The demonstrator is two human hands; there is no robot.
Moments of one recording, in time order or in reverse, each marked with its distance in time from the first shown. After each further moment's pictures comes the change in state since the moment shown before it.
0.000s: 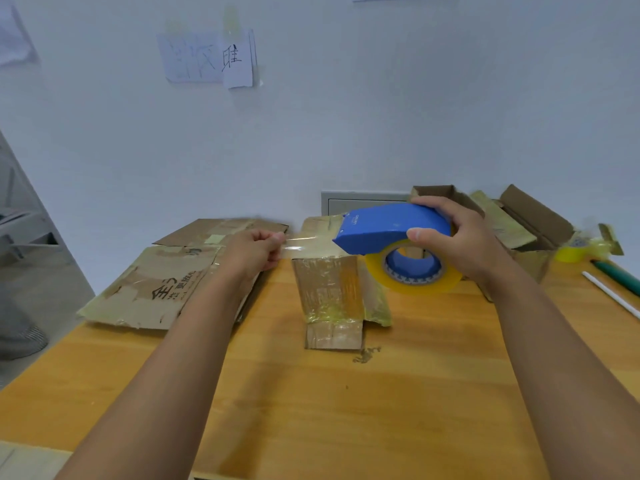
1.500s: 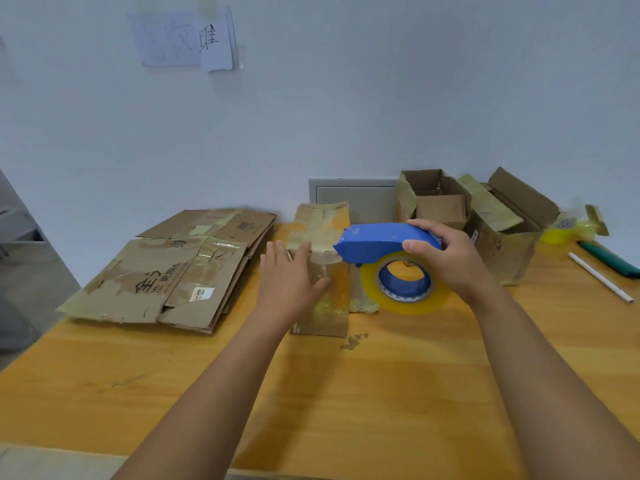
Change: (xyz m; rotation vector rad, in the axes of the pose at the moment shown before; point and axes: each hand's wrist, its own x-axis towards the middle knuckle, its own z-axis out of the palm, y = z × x) left_hand -0.035 -0.050 0.071 1.026 -0.045 0.283; right_hand -0.023 0.053 0.014 0.098 0.052 0.151
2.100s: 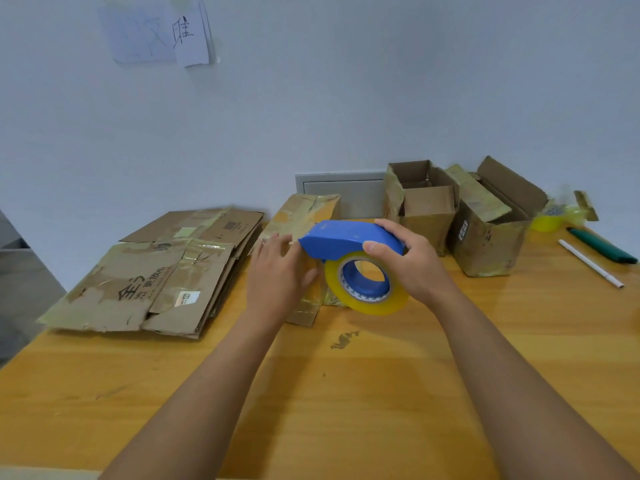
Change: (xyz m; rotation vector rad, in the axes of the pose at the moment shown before) left_hand 0.016 -0.012 0.023 0.079 0.306 0.280; right_hand -0.005 0.002 0.036 0.011 0.019 0.023
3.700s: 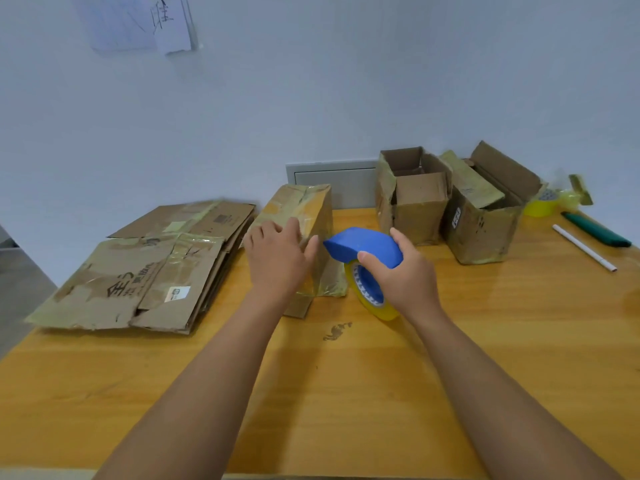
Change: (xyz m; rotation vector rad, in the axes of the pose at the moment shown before) left_hand 0.024 0.030 0.003 0.044 0.006 -0.231; right_hand -0.019 0.040 0.021 -0.263 0.260 0.138
